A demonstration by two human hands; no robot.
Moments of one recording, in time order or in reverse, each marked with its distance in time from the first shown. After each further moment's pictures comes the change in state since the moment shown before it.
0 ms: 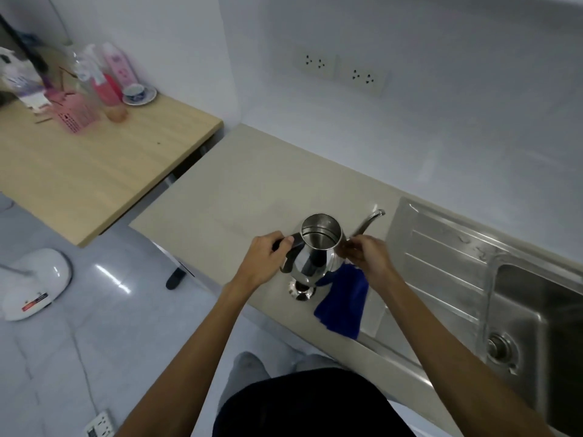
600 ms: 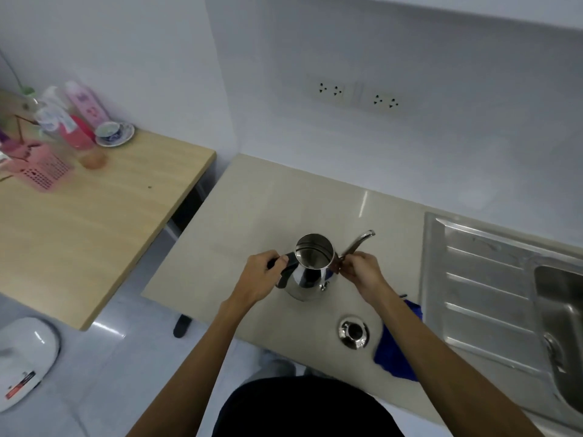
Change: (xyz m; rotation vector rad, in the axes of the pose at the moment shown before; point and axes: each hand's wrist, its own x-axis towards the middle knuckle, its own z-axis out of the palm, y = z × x) left_hand 0.120 -0.090 -0.115 -0.015 -0.168 -0.010; right_hand 0.050 -0.006 0.156 0.014 0.115 0.064
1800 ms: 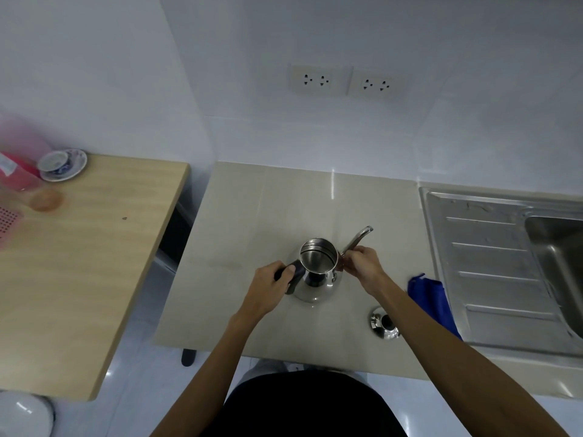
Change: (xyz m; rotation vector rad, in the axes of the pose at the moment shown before) left_hand 0.042 -0.045 -0.043 -0.025 -0.220 -0.003; right_hand 0.020 0.015 0.063 -0.015 0.187 0.011
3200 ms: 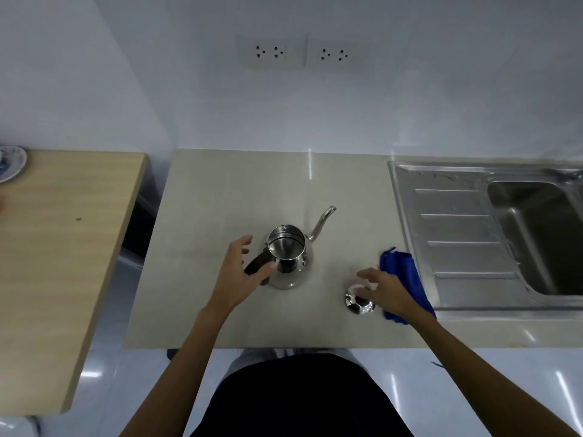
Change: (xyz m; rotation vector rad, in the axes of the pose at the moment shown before) left_hand 0.004 -0.012 0.004 -0.001 -0.014 0.038; right_hand -0.035 0.086 -0.135 -0.830 -0.132 -0.198
